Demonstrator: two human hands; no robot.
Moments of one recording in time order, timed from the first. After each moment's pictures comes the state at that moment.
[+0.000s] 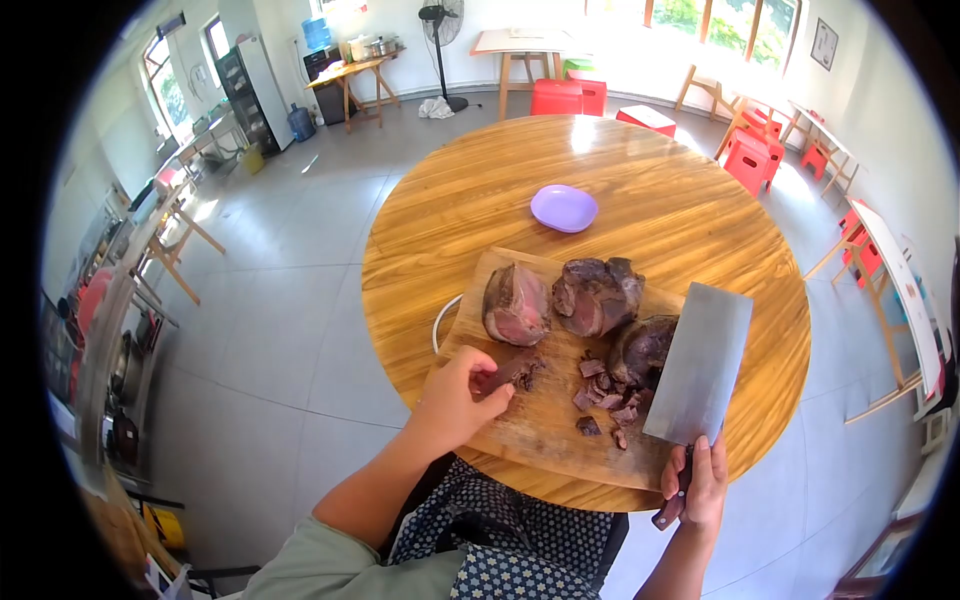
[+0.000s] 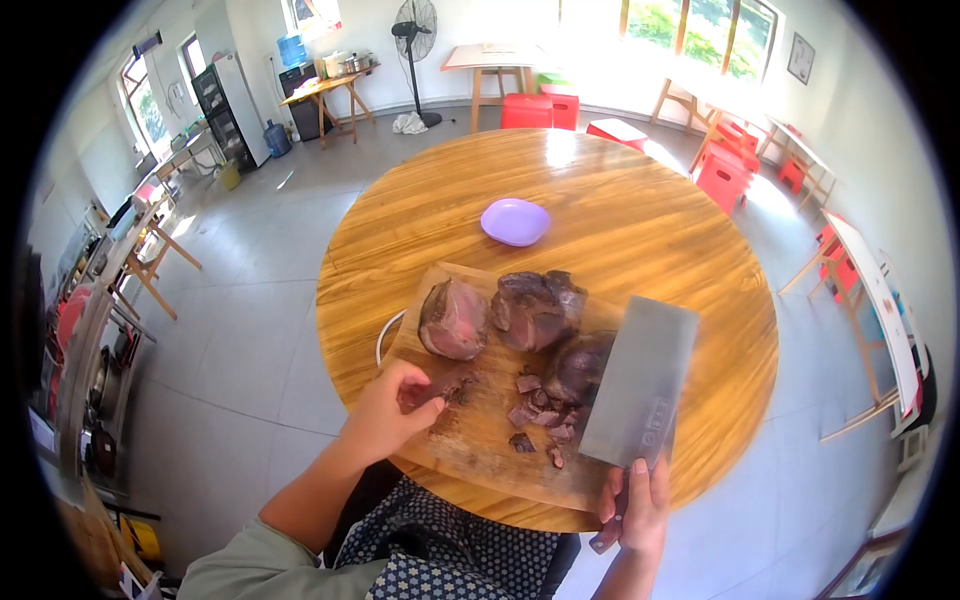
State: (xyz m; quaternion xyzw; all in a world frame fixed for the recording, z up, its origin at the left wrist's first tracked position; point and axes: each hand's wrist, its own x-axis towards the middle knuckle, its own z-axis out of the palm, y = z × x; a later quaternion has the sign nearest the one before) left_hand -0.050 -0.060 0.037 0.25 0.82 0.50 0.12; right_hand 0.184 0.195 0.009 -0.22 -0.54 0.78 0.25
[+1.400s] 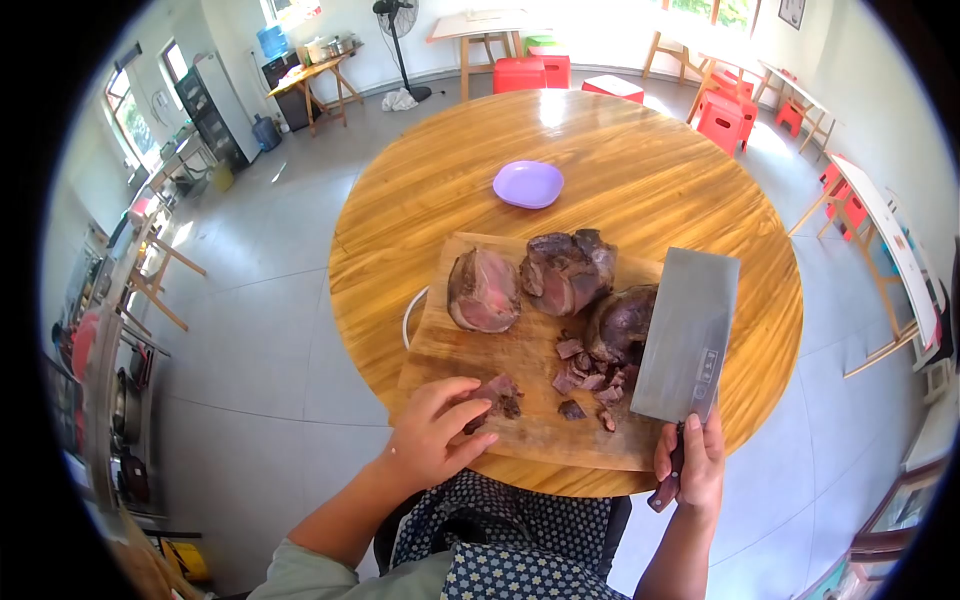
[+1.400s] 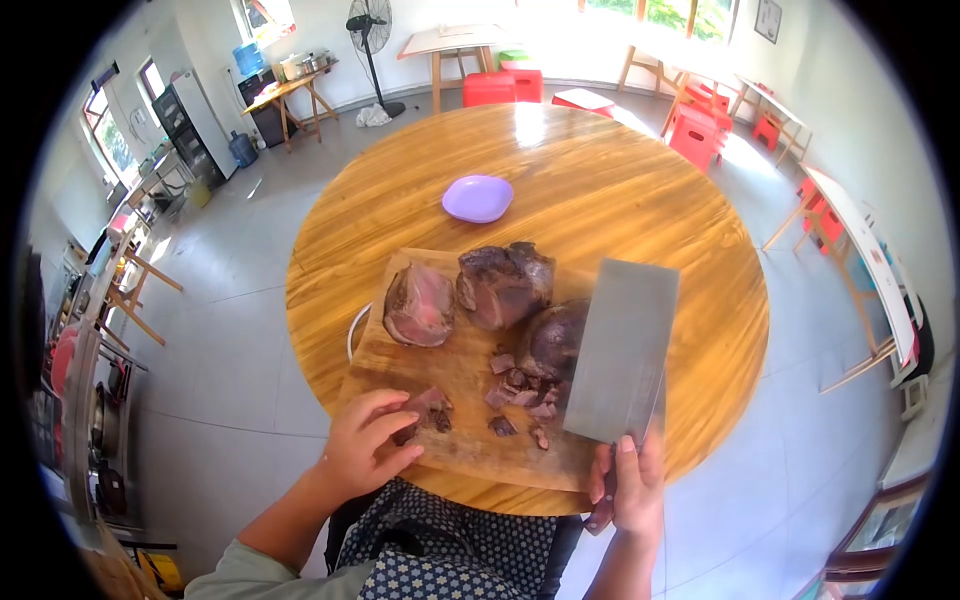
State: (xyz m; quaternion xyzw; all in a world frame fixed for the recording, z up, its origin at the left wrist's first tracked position) left_hand -0.027 -0.080 0.034 0.52 0.76 0.37 -0.10; right_hand 0.184 0.192 0.013 -0.21 -0.56 0.76 0.25
